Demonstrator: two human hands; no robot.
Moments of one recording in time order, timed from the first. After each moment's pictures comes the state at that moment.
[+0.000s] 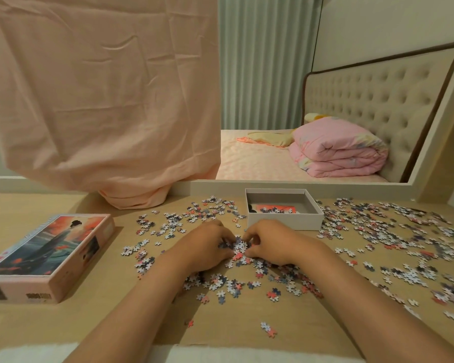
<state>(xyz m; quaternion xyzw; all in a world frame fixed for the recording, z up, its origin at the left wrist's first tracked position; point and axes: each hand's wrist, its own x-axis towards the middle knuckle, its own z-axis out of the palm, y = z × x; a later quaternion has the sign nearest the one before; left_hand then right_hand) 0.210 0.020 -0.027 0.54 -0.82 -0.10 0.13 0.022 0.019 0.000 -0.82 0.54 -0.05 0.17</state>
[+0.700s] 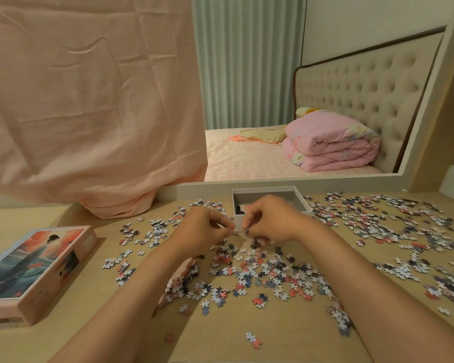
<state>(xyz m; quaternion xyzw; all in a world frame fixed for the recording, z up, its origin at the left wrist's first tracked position) 0.183 0.004 -0.007 0.54 -0.75 -0.22 0.31 -0.012 -0.002 0.020 -0.77 0.54 -0.20 0.28</state>
